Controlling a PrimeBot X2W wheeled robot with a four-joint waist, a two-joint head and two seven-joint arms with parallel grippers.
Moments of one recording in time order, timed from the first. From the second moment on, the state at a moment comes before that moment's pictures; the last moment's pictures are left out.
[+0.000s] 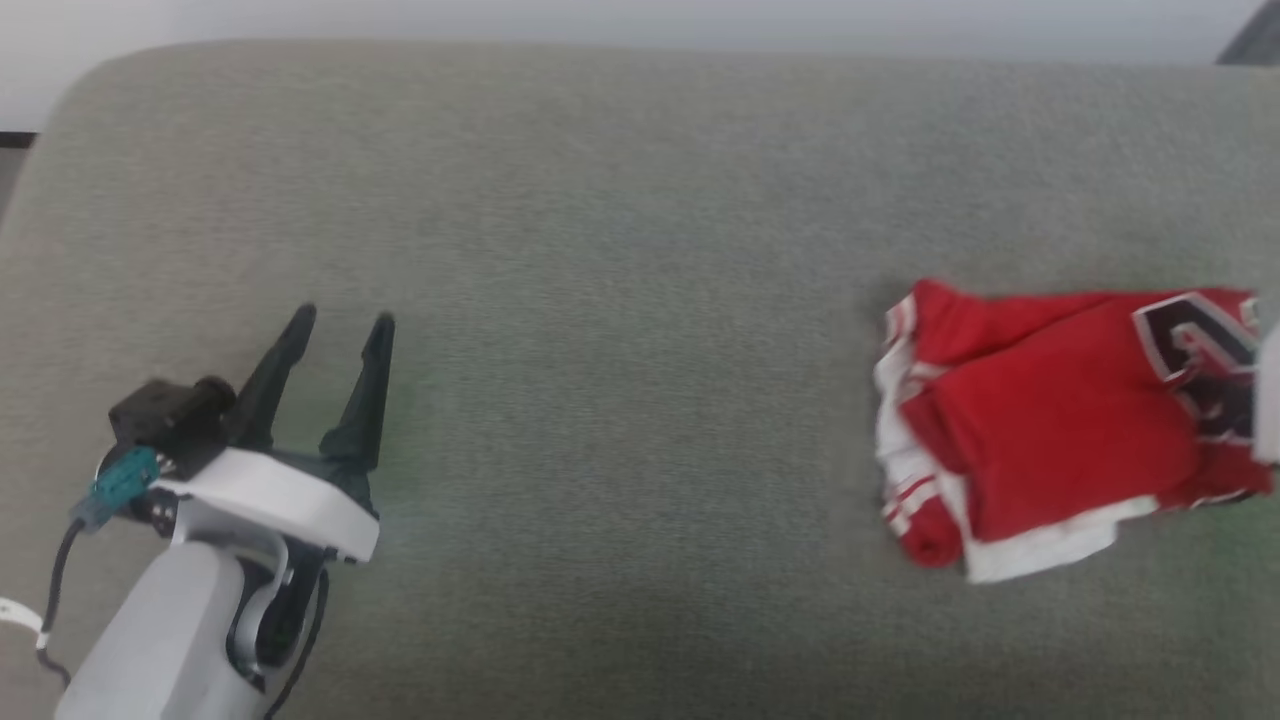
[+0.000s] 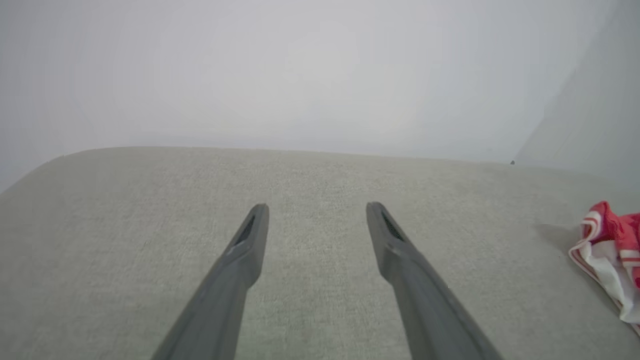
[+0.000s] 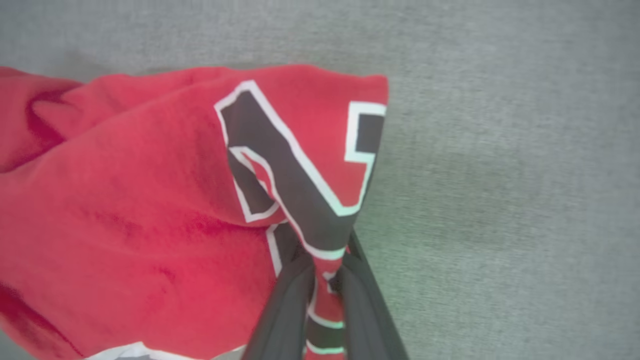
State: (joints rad) left arm -0.35 0.43 -0.30 0.26 -0.64 -0.05 -0.25; right arm -0.51 -0.53 -0.02 0.33 0.61 0.13 0.99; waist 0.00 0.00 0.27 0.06
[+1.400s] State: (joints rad) left arm -0.68 0.36 -0.45 0.28 -0.54 -0.09 -0.23; right arm -0.93 -0.80 0.01 0.87 0.31 0.13 0.42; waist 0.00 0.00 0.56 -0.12
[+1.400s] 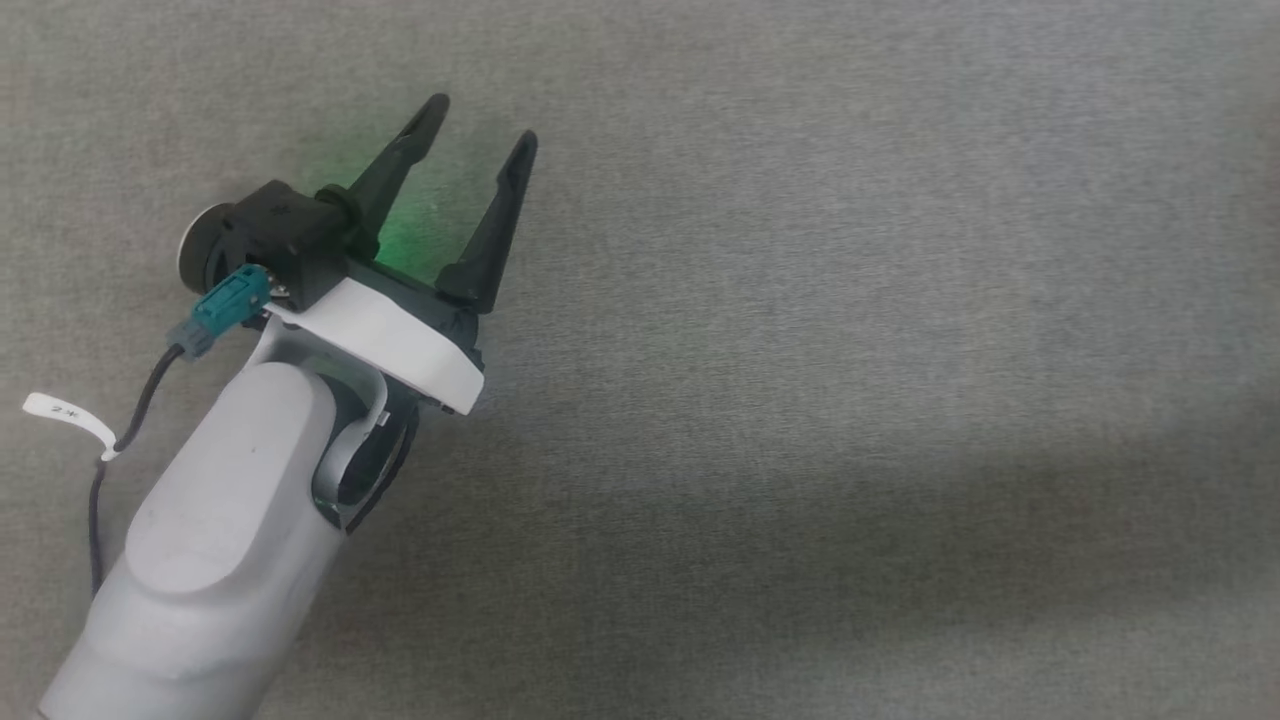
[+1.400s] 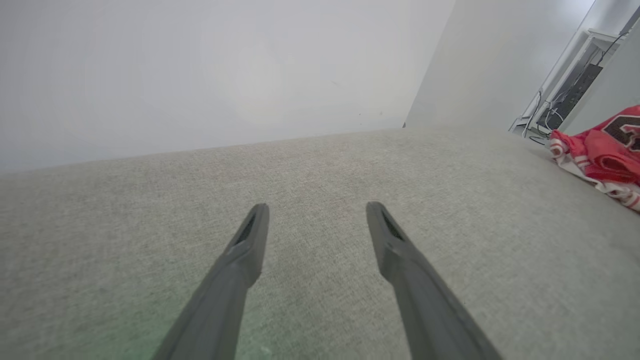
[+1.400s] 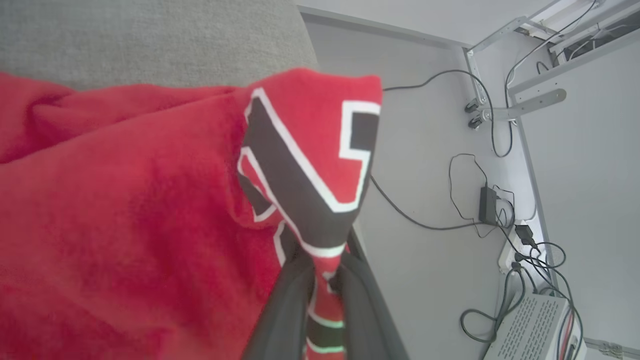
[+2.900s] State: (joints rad) left arm -0.33 0.39 -0.17 0.15 -0.51 -0.05 -0.26; right arm -0.84 -0.56 0.25 0.85 0.45 0.13 -0.06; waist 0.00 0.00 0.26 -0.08
